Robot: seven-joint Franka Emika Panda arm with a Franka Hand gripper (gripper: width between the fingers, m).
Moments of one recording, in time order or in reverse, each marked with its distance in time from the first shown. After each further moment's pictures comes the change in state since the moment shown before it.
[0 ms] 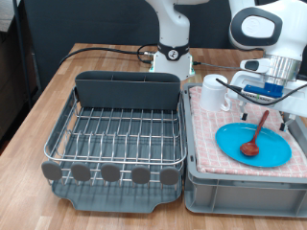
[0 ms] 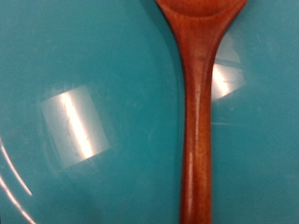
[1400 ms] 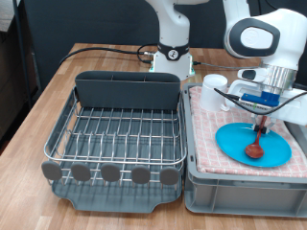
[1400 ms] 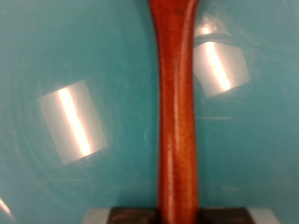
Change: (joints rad) arm -0.001 0.045 -0.007 0.017 -0.053 0.009 0.038
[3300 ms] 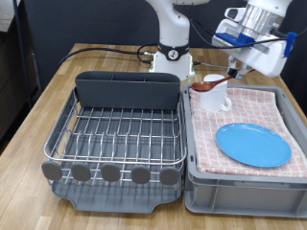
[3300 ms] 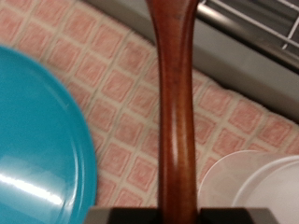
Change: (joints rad) arm -0.064 -0.494 0.041 -0.202 0.722 -0.360 -0.044
